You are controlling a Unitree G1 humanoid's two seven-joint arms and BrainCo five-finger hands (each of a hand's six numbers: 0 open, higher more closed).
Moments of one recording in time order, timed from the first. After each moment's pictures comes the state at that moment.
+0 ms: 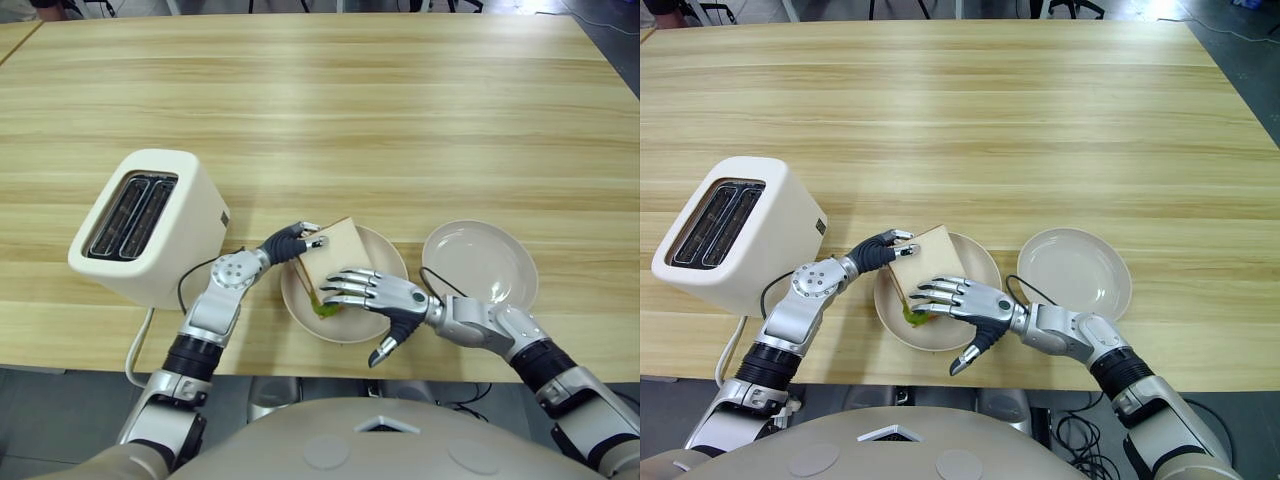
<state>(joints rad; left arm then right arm) -0.11 0.30 -0.25 0.10 0.07 0.16 -0.52 -0.15 -0.59 0.56 0.34 -0.92 -0.99 -0.23</state>
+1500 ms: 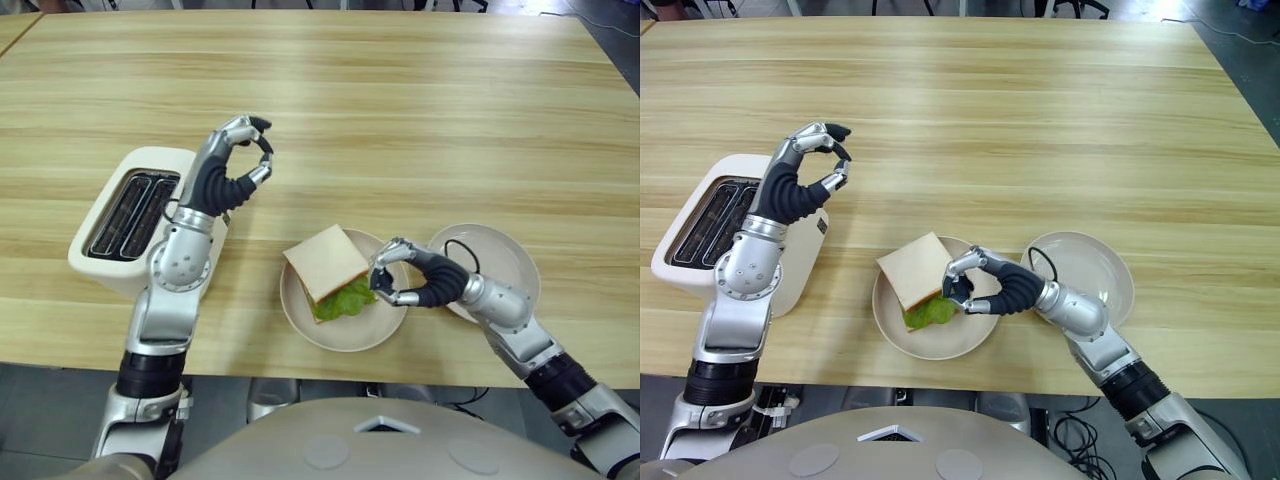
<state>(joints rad) -0.03 0.38 0.00 -0.40 0.27 -0.03 -0.10 -0.05 -0.66 0.49 -0.03 0.40 -0.80 0.54</state>
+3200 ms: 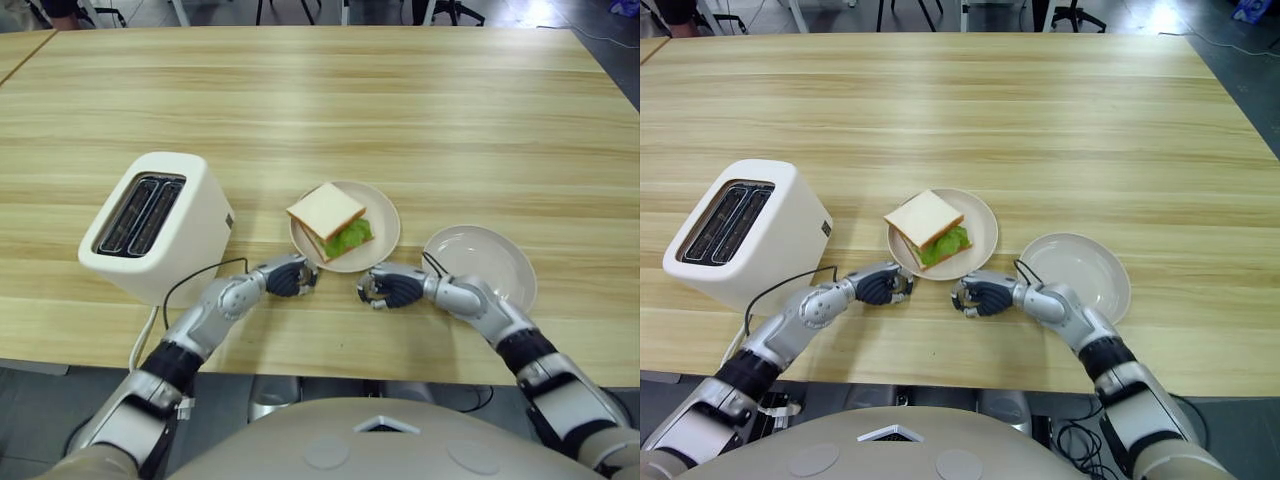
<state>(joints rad) -0.18 0.46 -0.46 0.37 0.52 -0.25 -0.30 -0.33 -0.46 0.48 0.68 -0.59 -0.75 0.31</state>
